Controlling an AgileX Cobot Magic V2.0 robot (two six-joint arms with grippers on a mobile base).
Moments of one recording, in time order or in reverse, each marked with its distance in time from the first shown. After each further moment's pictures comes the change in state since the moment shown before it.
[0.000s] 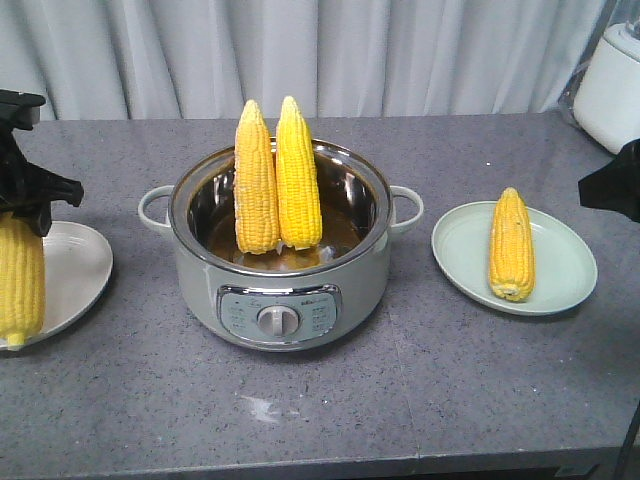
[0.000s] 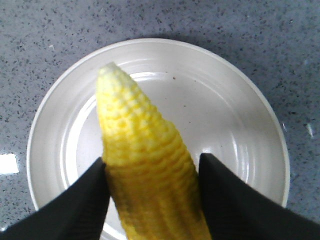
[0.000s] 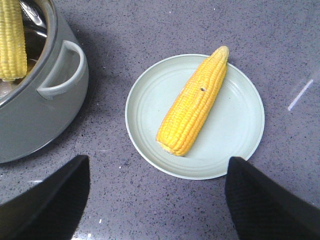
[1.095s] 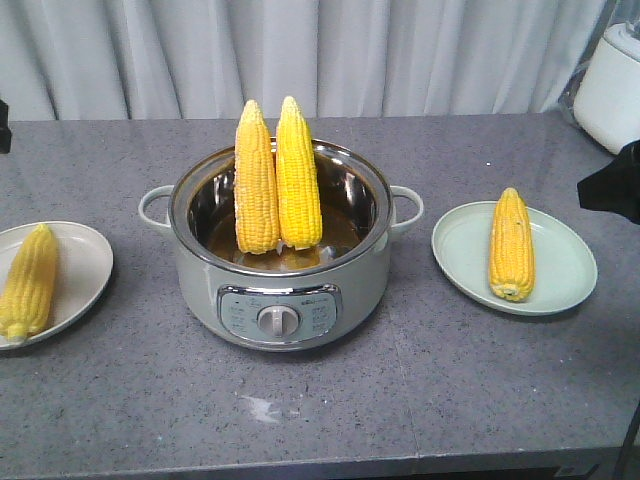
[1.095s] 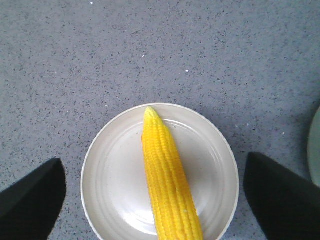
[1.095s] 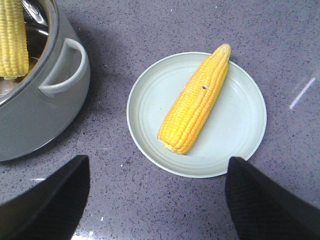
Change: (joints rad) left arm 0.000 -0.413 0.144 0.001 -0.162 -0.067; right arm 0.000 0.000 0.000 0.003 0.007 0.000
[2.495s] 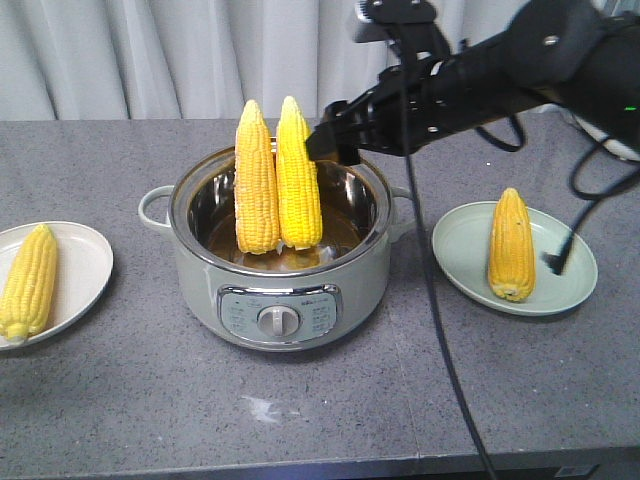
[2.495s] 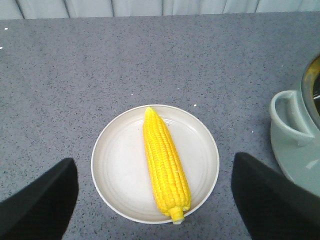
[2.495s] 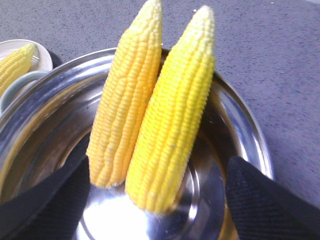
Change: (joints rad) left arm 0.000 -0.506 0.403 -0.002 -0.169 -0.037; right arm 0.458 0.631 -0.451 0.177 -0.233 -0.064
